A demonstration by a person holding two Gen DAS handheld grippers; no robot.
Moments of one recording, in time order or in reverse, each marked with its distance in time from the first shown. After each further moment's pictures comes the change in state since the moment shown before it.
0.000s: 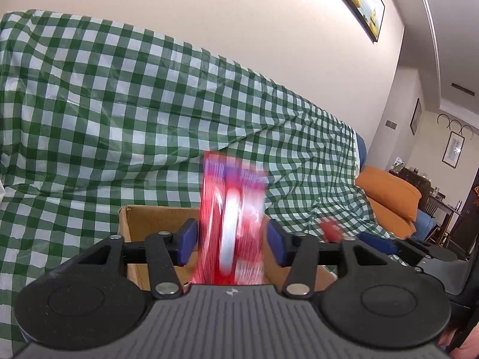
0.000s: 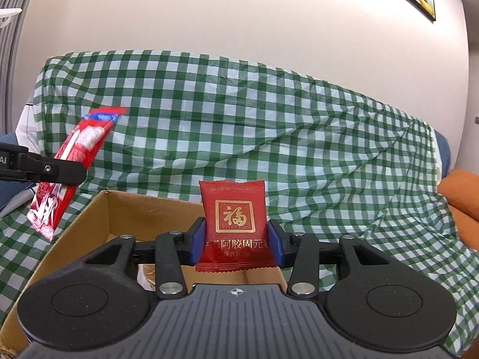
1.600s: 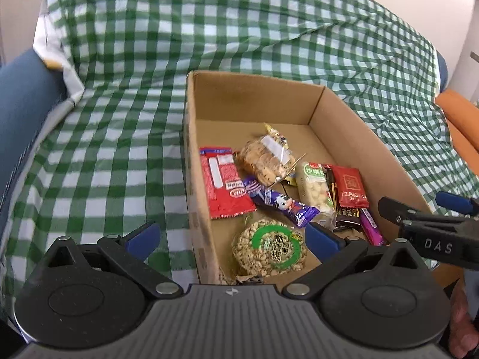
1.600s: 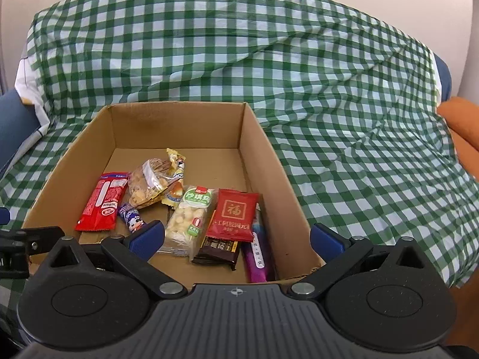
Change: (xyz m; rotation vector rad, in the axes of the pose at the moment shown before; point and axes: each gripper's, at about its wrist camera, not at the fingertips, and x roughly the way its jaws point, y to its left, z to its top) left arm -0.033 -0.049 -0.084 -0.032 0.395 0.389; right arm -0.031 -0.010 -0.053 0.069 0.333 0.024
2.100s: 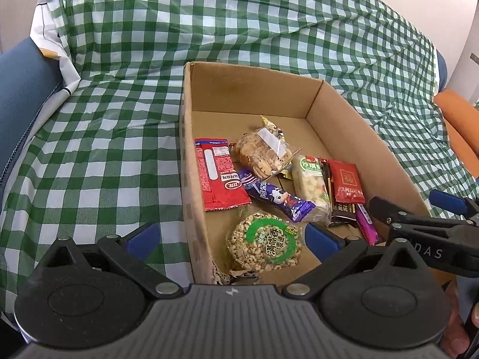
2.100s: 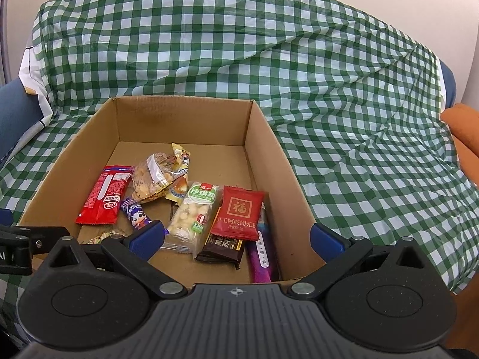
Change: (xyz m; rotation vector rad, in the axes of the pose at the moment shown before) left arm 0.002 -0.003 -0.001 -0.003 0.020 -0.012; right arm 0.003 0.002 0.000 -0.033 0.007 0.007
